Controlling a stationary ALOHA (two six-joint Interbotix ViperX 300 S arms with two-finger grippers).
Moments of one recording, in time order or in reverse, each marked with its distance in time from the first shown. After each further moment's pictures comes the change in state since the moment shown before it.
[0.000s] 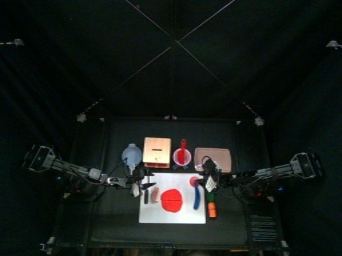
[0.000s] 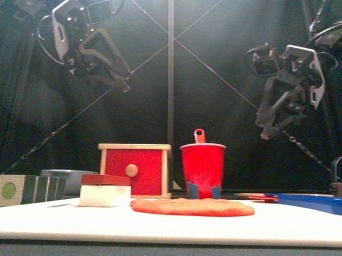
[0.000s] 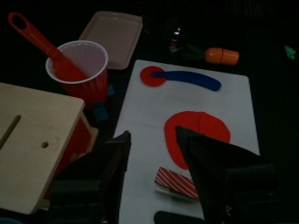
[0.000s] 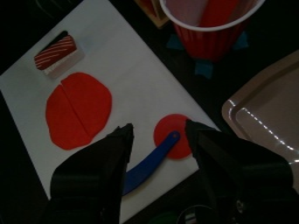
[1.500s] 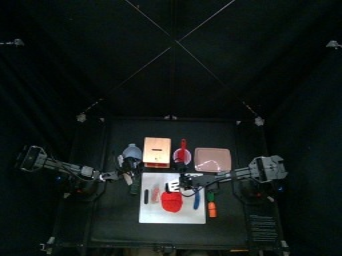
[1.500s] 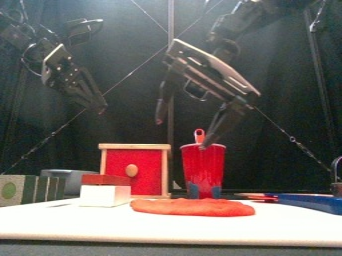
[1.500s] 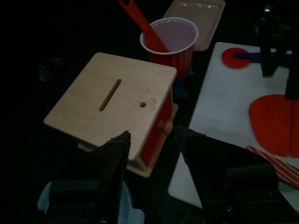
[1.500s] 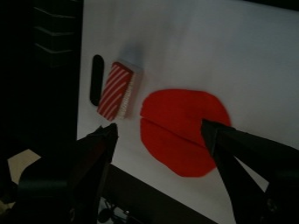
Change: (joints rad) left arm 0.086 -0.127 0.178 0.071 0.236 0.008; right arm -0.037 0.618 -0.687 0.704 0.221 0.020
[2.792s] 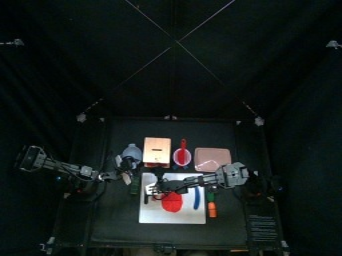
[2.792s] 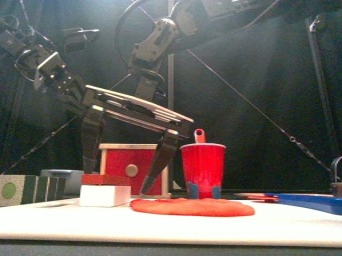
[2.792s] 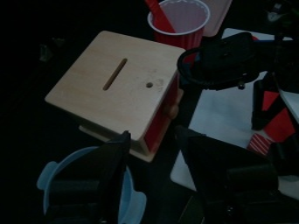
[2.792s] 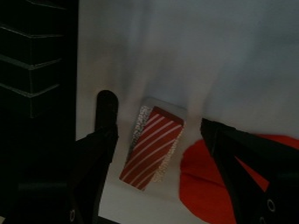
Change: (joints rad) left arm -0.003 -0.012 0.040 -0.044 0.008 -0.012; right arm -0.002 0.433 -0.506 0.005 0.279 0.000
